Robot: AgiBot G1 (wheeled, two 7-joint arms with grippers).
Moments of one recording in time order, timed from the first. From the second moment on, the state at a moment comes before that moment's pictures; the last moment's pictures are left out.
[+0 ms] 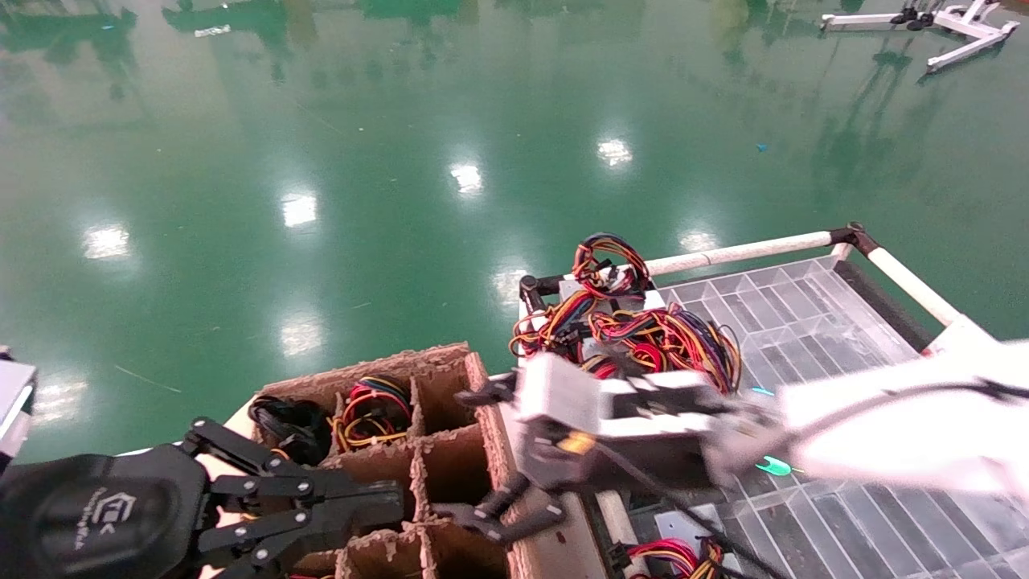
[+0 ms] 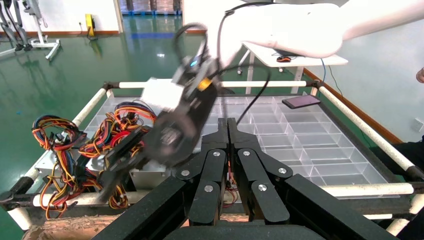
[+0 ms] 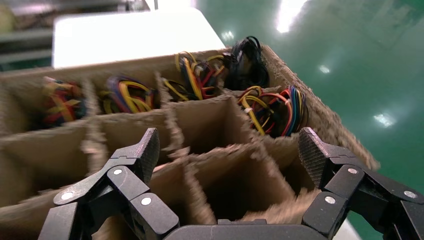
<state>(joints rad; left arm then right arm) -1.08 0.61 0.28 -1.28 0.73 1.50 -0.19 1.42 -1.08 -0.58 0.88 -1.29 -1.31 0.01</state>
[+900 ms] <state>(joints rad) -1.08 0.61 0.28 -1.28 0.73 1.49 -0.19 1.61 -1.37 -0.85 0.50 -1.33 -1.08 -0.29</state>
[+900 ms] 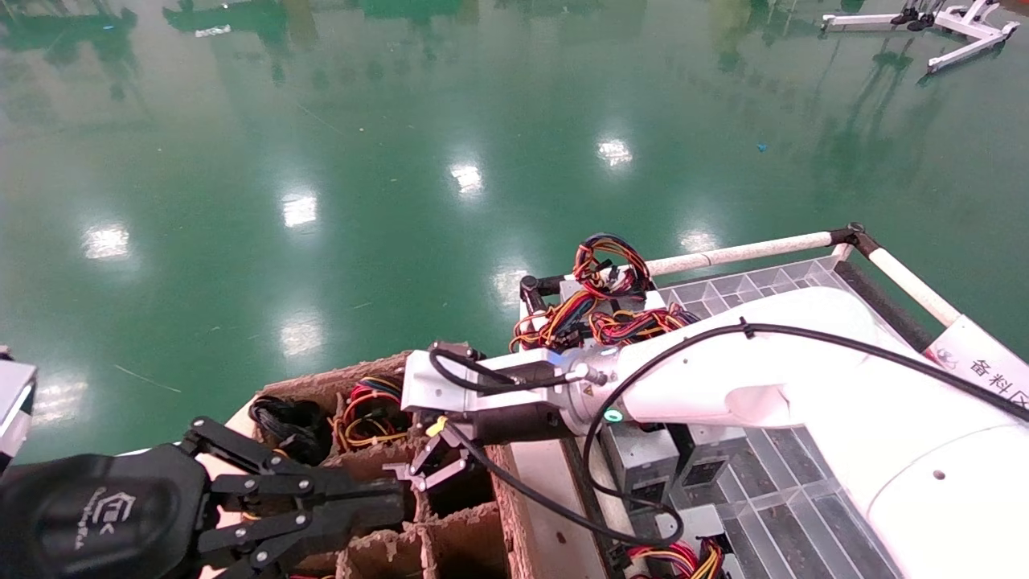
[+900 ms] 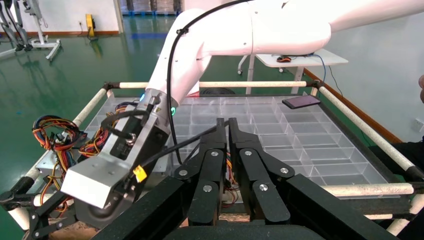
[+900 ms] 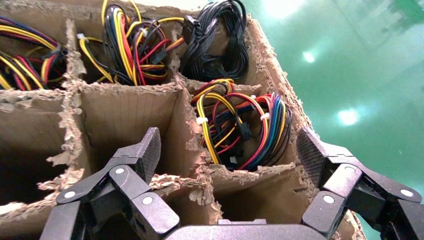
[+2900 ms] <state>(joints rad) -1.08 0.61 0.29 -1.28 0.72 1.49 -0.18 1.61 -1.36 -1.23 0.48 -0.75 -0.83 -0.23</state>
